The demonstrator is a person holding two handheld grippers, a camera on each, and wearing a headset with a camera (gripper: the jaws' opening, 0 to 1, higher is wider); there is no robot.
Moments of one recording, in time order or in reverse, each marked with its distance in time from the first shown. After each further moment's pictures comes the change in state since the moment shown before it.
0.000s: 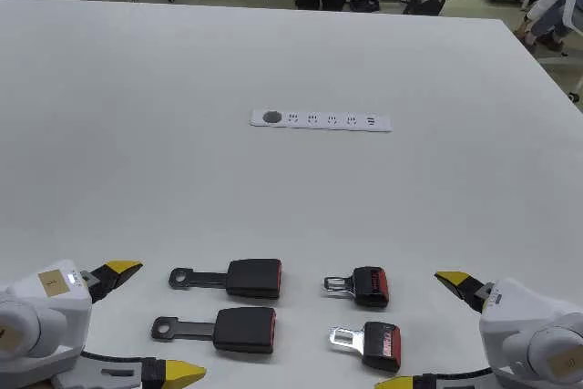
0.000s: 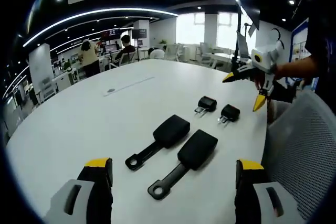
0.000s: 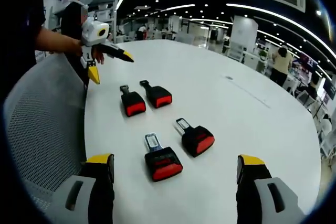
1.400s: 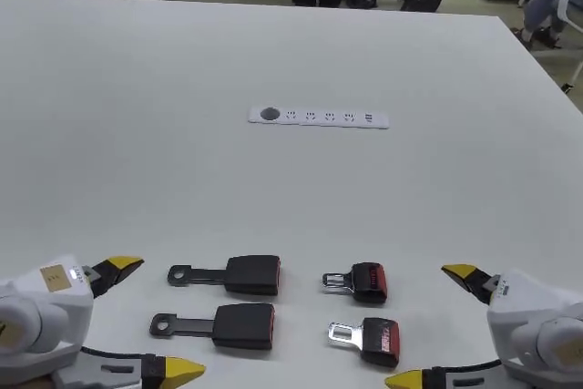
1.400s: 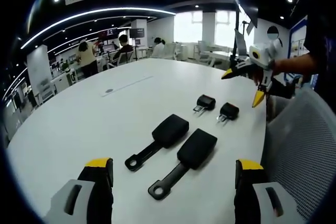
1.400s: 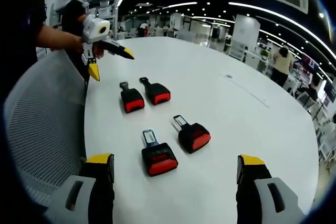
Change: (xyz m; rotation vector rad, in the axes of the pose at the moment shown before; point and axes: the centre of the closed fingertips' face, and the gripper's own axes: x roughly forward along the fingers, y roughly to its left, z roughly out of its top) left arm 0.002 0.000 -0.001 0.017 0.020 -0.012; right arm -0.004 -0.003 -0.003 -0.022 0.026 0.009
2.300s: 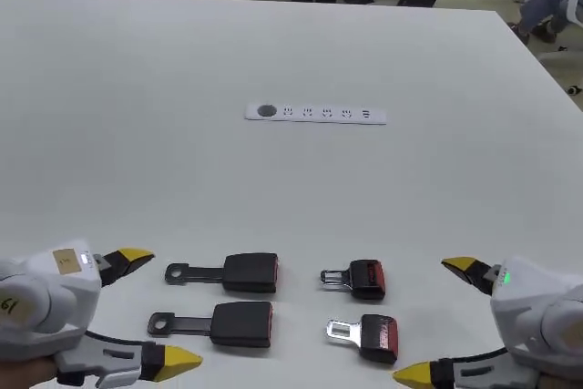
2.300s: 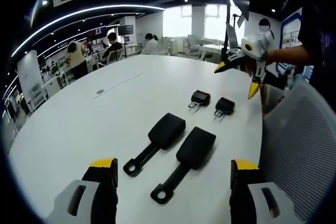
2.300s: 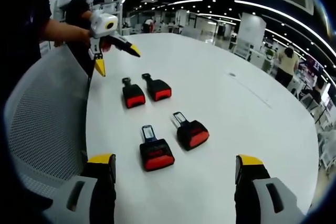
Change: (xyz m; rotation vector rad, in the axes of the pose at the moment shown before) left arm 0.010 -0.006 0.008 0.073 0.060 -0.082; right arm -0.003 -0.005 -0.002 -0.034 0.034 0.041
